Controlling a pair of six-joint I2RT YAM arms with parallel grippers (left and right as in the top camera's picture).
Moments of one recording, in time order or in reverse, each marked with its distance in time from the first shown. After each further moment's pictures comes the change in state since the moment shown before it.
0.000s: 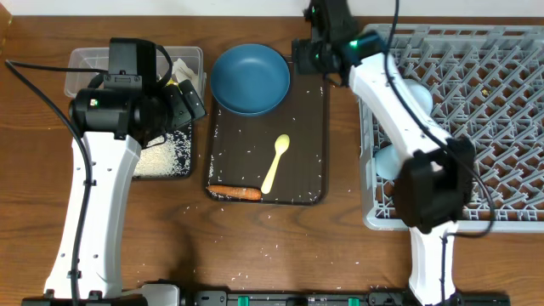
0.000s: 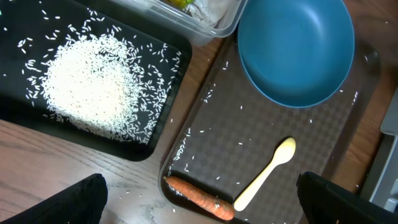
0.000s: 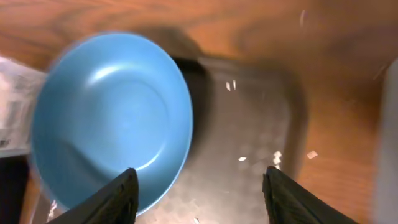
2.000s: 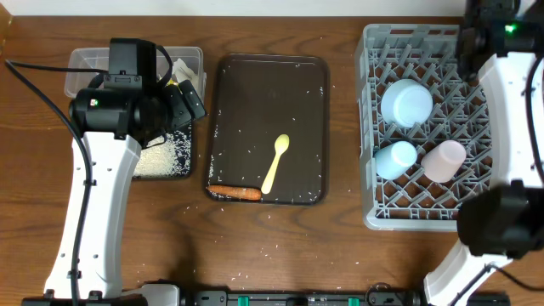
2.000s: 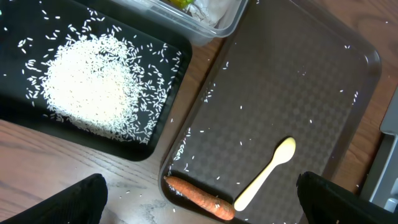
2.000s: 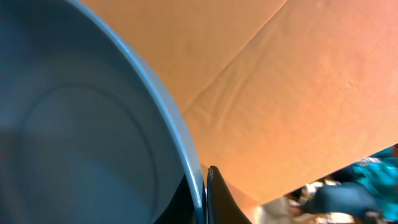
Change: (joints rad) left arm 0.000 0.000 0.000 0.000 0.000 0.000; right arm -0.470 -0.279 -0.037 -0.337 1.408 0.033
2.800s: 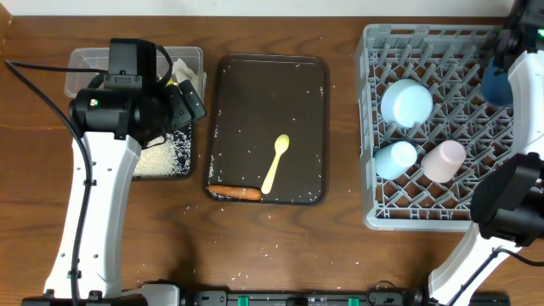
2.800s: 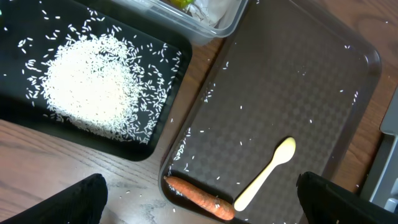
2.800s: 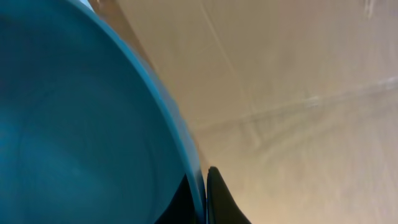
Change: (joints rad) left arm 0.000 0.000 0.000 0.000 0.000 0.000; right arm -0.180 0.114 -0.006 0.370 -0.401 -0.656
